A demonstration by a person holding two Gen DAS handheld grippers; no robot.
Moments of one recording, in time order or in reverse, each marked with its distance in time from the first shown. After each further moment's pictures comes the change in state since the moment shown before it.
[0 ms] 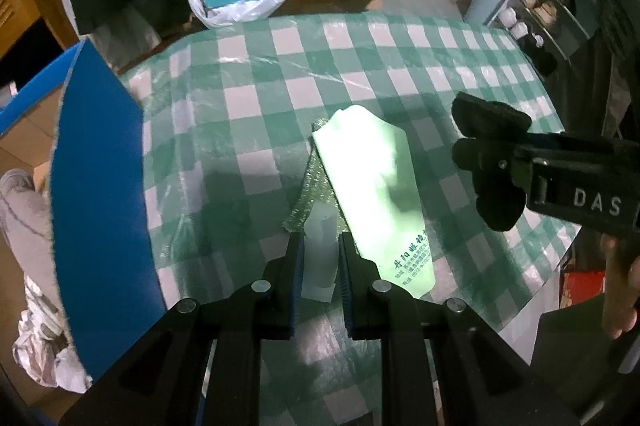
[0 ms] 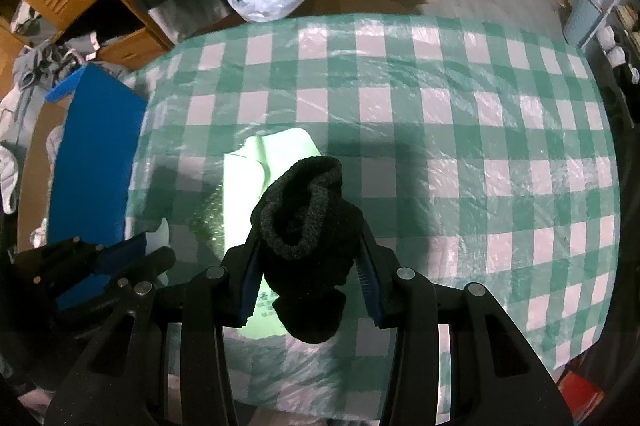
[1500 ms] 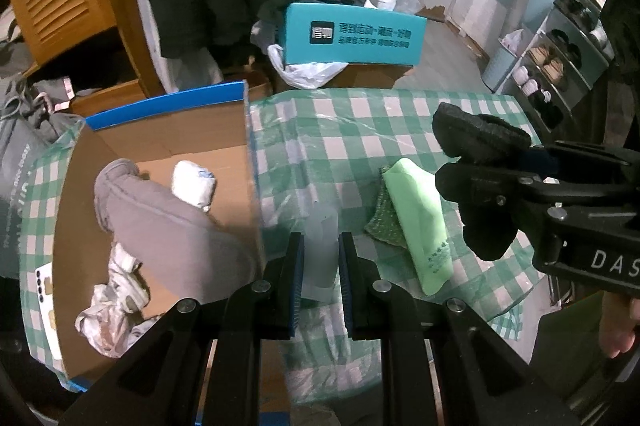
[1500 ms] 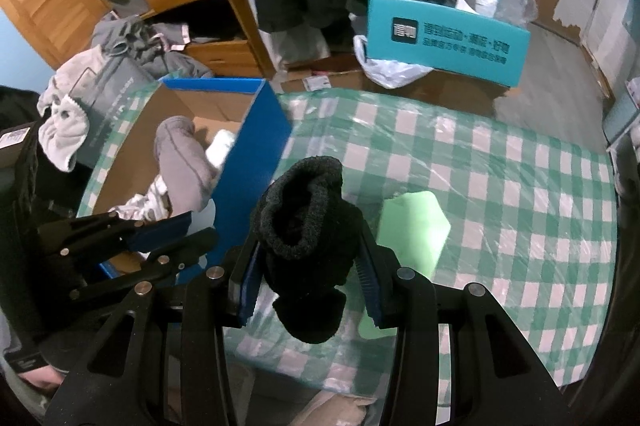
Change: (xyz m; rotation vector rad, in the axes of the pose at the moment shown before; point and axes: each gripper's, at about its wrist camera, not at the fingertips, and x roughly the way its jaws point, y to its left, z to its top) left arm -0.108 0.066 -0.032 -0.091 -0.180 0.063; right arm -0.074 0.132 -0.003 -0.238 -0.134 0.112
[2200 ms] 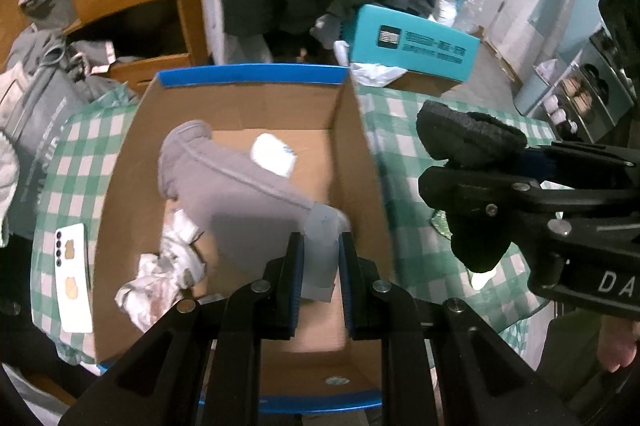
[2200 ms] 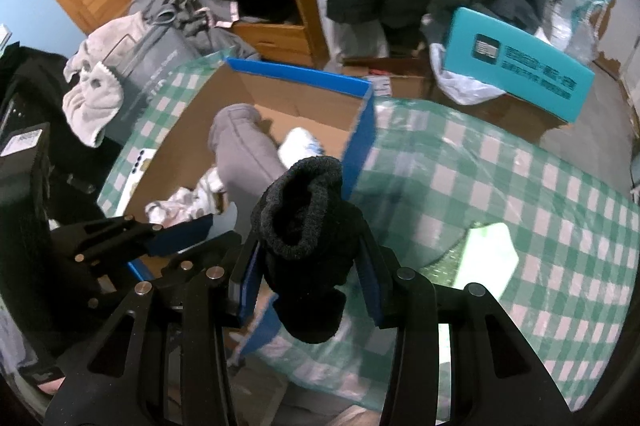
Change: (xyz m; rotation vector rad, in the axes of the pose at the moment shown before) left arm -0.012 0.080 -0.025 -0.137 -0.009 0.058; right arm 0.038 0.086 0.023 -0.125 0.046 0.087
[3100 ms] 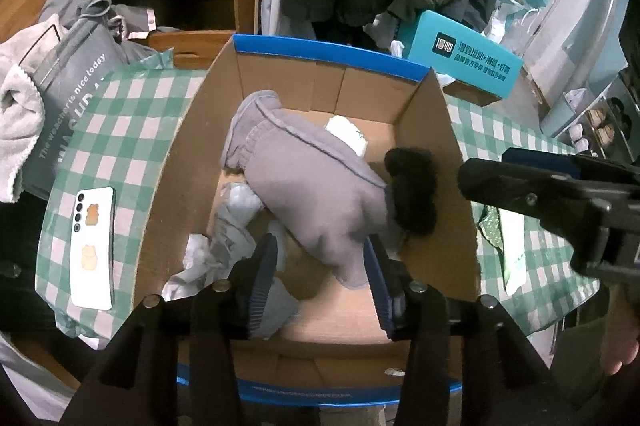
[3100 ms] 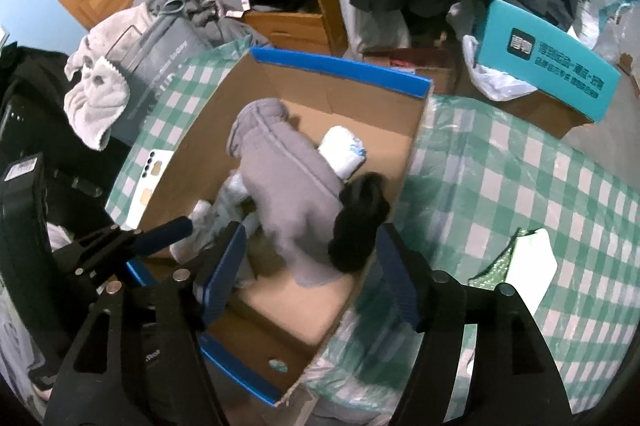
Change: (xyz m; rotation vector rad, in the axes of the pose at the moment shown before) left arm 0.003 0.056 -0.012 -0.121 0.010 0.045; right arm 0.033 0.029 0.016 0.025 0.031 0.021
